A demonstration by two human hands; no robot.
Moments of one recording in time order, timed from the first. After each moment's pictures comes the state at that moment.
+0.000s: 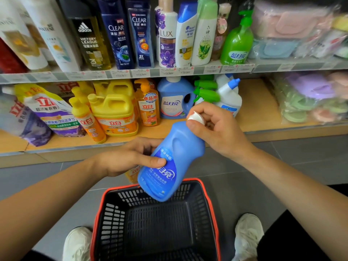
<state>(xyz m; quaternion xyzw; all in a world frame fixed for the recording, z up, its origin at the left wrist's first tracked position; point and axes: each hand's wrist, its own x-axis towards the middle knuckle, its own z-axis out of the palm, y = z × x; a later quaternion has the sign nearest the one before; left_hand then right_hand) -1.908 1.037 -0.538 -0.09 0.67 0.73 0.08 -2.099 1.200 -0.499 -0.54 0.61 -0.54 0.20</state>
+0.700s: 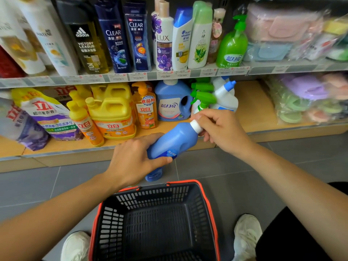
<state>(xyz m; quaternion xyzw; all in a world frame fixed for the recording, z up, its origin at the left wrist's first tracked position) -1.907 1.064 -0.535 -0.22 0.94 0.20 -0.15 -2.121 1.202 -0.506 -0.46 0.73 -0.47 0.17</state>
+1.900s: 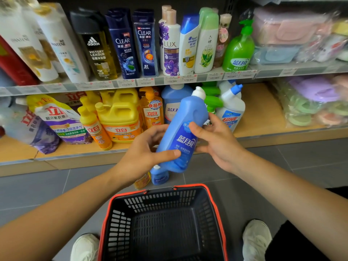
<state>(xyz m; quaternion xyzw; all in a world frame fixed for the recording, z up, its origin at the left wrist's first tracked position) -1.918 1.065 -0.523 -0.22 0.68 0.68 -0.17 -2.089 1.187 -0.519 -0.23 0.57 -0.66 0.42</state>
